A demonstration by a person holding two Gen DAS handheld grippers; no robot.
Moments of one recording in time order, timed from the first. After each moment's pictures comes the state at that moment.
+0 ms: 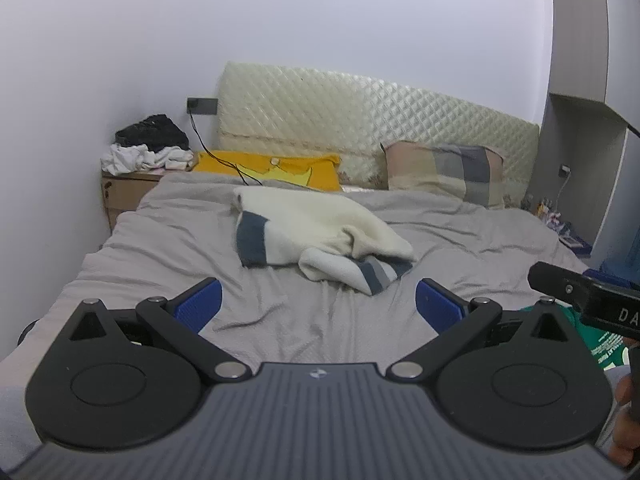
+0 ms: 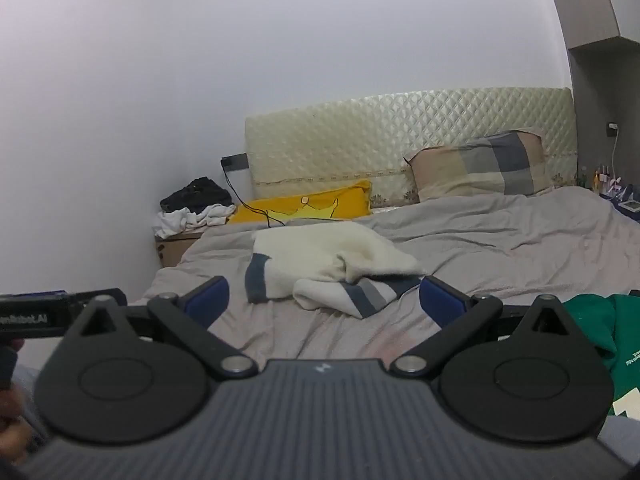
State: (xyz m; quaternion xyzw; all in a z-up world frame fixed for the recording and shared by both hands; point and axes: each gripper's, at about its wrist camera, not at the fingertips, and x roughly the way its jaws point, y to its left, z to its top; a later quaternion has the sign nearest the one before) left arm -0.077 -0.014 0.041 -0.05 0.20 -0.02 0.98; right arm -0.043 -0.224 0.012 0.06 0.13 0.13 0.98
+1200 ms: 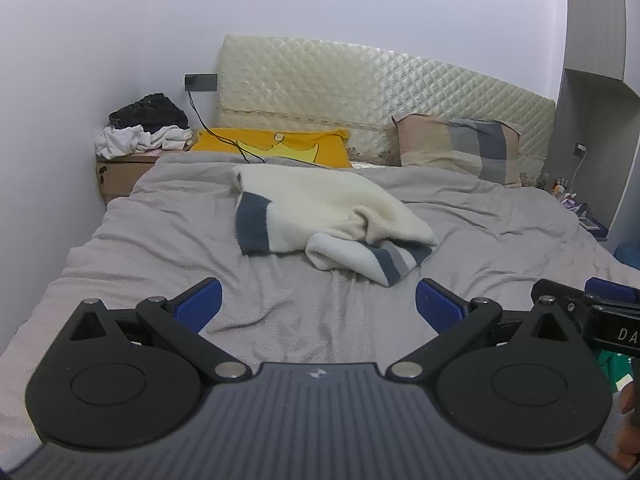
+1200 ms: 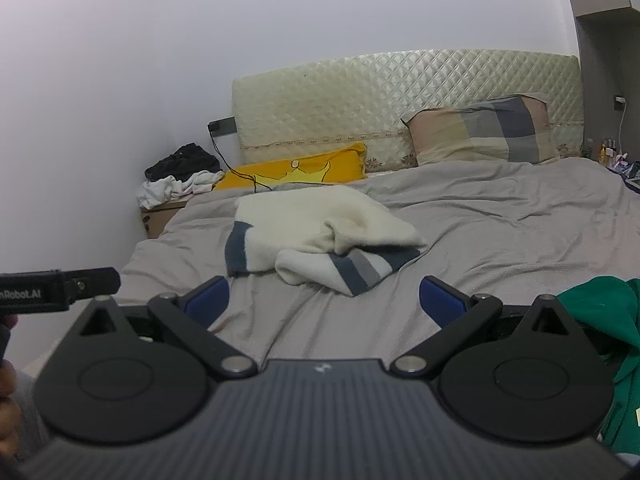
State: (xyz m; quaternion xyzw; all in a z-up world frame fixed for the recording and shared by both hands) left arm 0.021 -0.019 -0.005 -0.04 0.23 -0.01 0.97; right arm 0.029 -0.222 -0.001 0.06 0.19 0.13 0.97
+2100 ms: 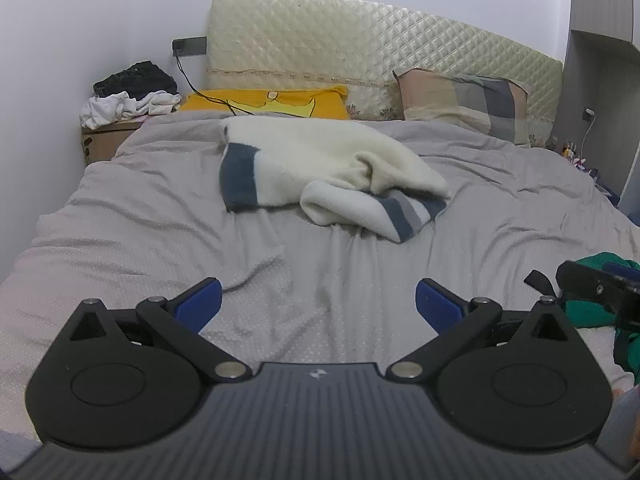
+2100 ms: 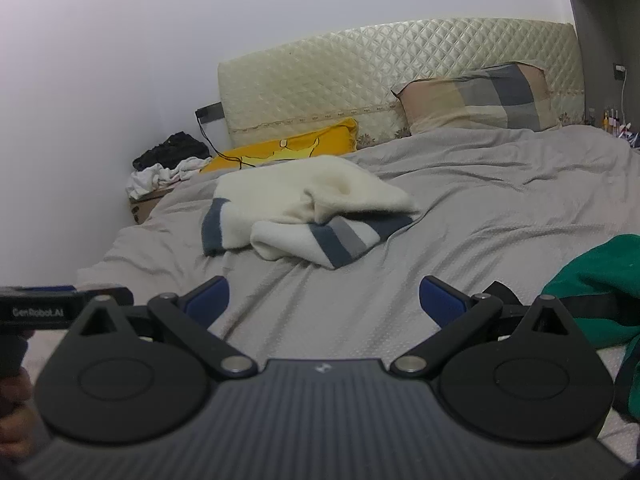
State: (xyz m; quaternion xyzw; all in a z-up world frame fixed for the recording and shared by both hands) left arm 0.093 -0.035 -0.091 -0.03 0.27 -0.01 0.96; right arm 0.072 -0.241 -0.075 0.08 0.20 0.13 0.97
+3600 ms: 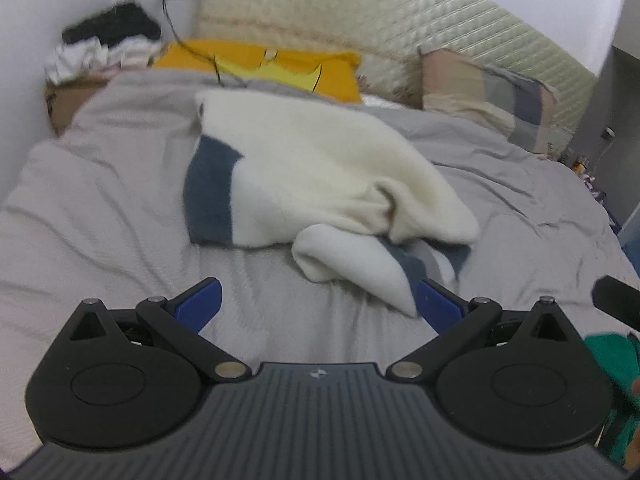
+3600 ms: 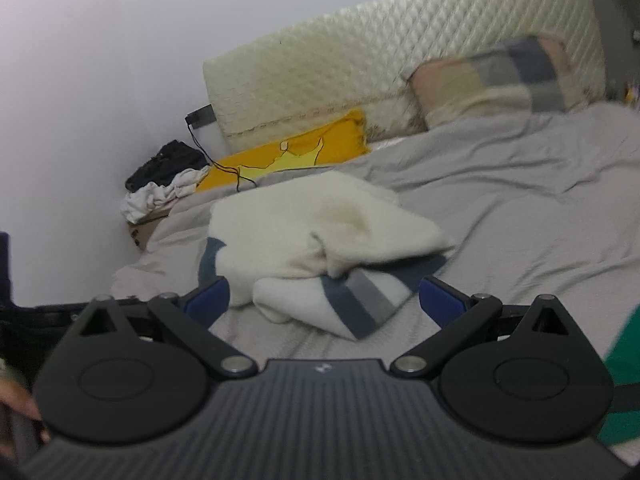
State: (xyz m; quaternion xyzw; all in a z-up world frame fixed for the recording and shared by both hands) left arm 0.315 -0.001 -0.076 -0.10 0.37 -0.03 0.92; right arm 0.222 -0.227 -0.037 0.14 0.24 0.15 0.95
